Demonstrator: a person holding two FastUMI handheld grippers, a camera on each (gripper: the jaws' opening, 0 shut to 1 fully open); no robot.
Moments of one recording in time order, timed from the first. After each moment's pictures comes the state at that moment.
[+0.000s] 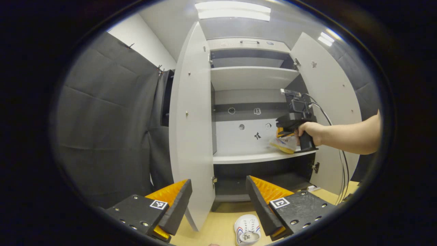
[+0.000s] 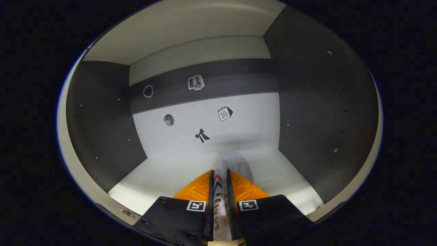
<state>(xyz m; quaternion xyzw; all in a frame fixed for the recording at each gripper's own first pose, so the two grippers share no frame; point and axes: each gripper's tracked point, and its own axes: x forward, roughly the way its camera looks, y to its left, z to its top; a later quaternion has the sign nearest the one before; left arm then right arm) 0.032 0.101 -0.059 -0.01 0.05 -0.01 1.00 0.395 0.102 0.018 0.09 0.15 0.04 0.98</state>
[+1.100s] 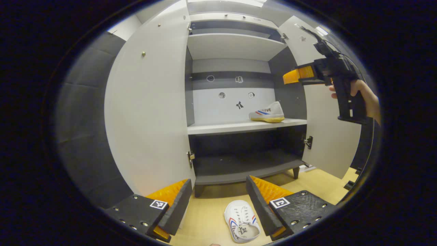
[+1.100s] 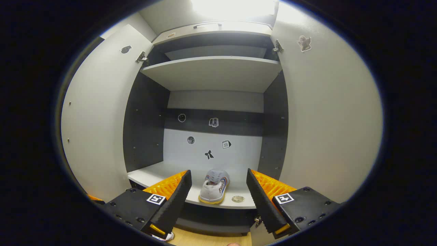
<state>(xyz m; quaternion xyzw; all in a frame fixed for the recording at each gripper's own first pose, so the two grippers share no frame) 0.070 0.057 -0.170 0.00 0.17 -0.11 0.98 0.221 0.070 0.064 -0.01 0.02 0.05 1.00</state>
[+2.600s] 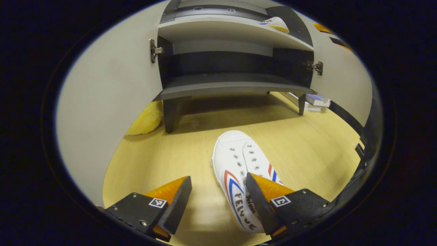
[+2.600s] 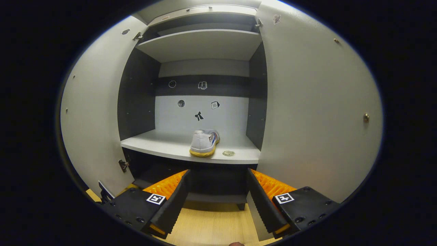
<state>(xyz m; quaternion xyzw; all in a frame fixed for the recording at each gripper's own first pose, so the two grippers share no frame) 0.036 0.031 -0.399 0.01 0.42 -0.17 0.89 0.170 0.054 -0.034 0.00 0.13 0.01 0.99</state>
